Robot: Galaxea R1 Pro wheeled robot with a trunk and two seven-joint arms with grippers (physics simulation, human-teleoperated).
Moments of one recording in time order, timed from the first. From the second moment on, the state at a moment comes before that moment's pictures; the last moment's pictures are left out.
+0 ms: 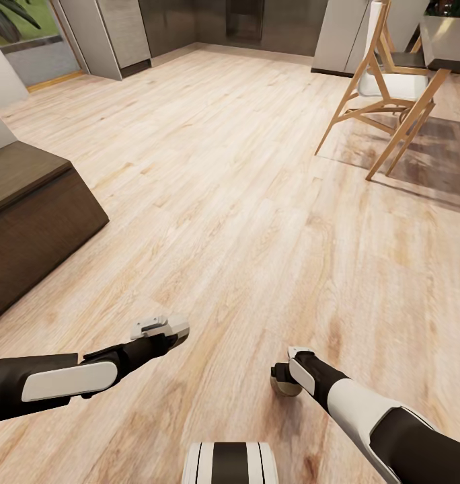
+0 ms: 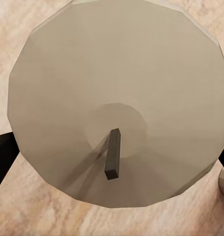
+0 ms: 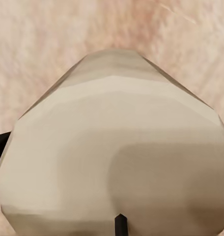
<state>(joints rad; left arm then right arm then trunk) -1.19 0.67 -1.74 -1.60 1.91 -0.25 0.72 -0.89 0.04 0.65 -0.20 -0.79 0.43 -0.21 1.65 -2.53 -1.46</state>
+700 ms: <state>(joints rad) -1.19 0.67 -1.74 -1.60 1.90 -0.25 0.73 -0.89 0.04 0.65 -0.20 -0.79 0.42 -0.21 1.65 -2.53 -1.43</state>
